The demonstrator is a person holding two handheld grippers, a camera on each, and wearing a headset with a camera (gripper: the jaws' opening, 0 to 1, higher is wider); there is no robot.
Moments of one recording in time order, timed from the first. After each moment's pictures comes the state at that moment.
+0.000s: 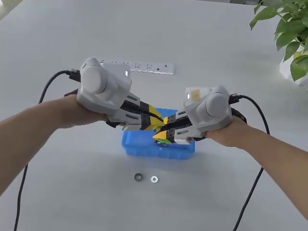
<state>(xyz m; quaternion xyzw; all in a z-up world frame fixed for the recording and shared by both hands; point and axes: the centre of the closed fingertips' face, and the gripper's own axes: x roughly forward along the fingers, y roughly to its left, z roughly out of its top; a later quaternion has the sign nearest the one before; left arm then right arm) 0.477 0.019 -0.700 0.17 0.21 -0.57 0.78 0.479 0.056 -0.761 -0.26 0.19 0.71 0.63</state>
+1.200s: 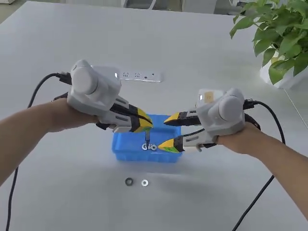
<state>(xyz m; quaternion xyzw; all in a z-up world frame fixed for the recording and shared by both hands) 0.475 0.016 -0.687 0.17 0.22 -0.56 0.78 0.478 0.008 -0.726 -0.25 0.19 0.65 0.69</state>
